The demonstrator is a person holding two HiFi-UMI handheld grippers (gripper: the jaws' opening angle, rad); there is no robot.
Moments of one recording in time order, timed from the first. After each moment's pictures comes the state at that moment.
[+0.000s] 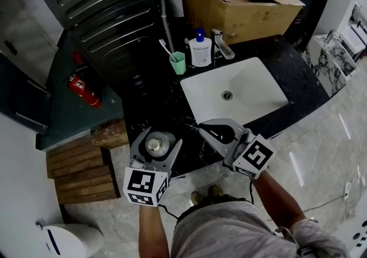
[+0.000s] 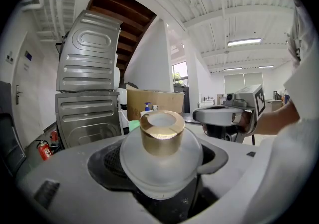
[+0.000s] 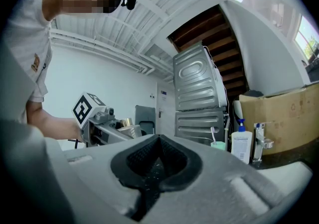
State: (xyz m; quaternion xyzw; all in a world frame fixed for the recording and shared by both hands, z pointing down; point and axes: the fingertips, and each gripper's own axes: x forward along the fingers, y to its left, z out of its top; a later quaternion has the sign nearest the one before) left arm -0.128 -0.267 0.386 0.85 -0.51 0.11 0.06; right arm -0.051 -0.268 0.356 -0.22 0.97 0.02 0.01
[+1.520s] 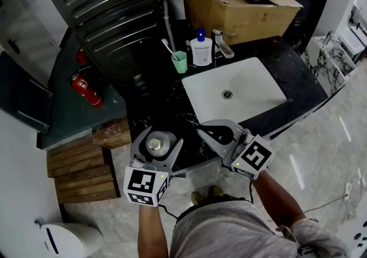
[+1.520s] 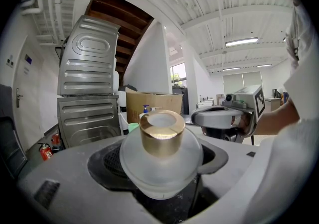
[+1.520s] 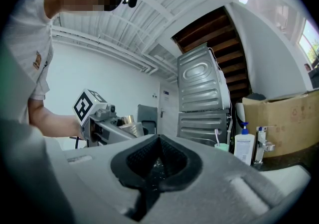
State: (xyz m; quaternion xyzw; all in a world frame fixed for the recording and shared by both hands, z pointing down) left arm -0.128 -0.241 0.375 0.85 -0.51 0.11 0.04; right arm -0.058 -0.240 0.350 -0.22 0.98 0.04 0.00
